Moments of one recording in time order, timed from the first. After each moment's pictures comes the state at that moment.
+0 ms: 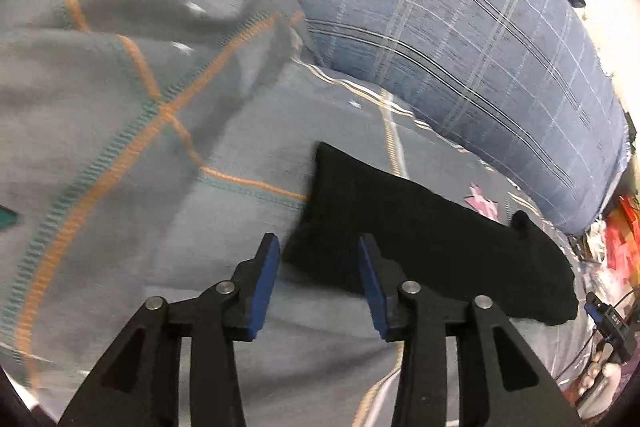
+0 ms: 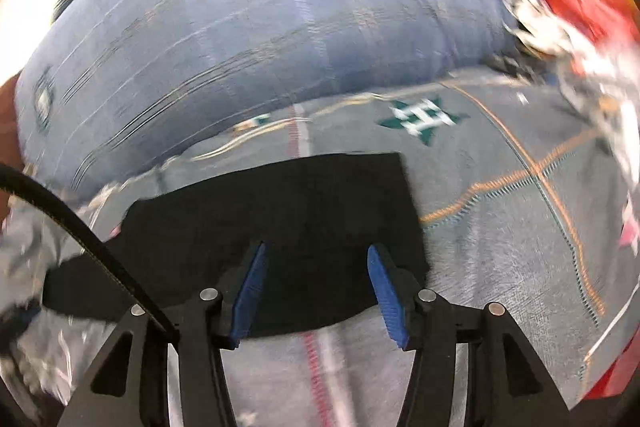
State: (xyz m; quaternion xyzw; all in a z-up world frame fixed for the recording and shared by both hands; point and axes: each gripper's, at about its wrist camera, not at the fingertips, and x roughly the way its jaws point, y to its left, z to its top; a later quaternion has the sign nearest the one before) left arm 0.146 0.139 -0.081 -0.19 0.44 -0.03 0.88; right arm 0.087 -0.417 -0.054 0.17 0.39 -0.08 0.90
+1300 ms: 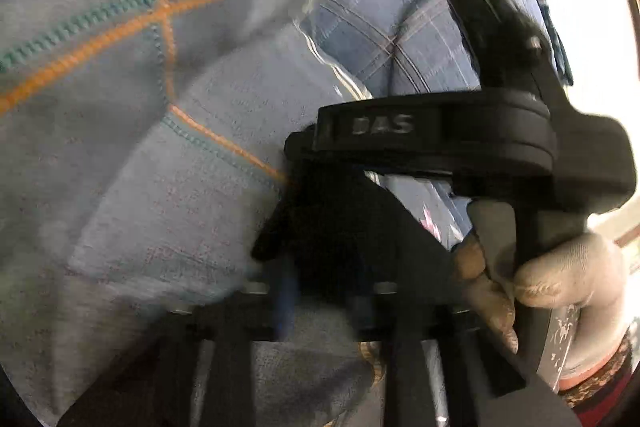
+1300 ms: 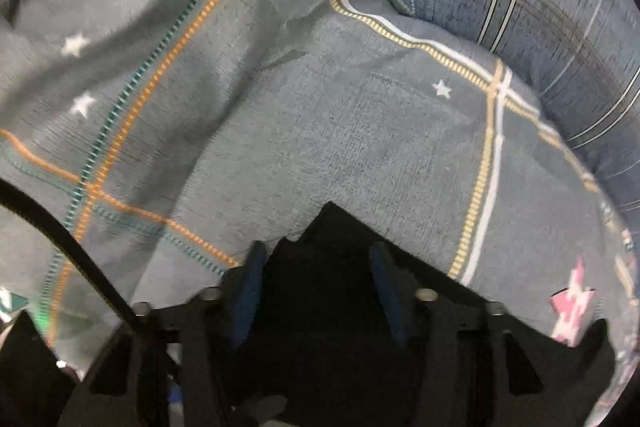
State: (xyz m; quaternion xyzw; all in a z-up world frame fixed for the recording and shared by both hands) left arm 0.150 0.169 -0.120 -0.38 0.43 -0.14 0.81; right arm 0.312 0.088 -0.119 -0.14 0.61 0.17 0.76
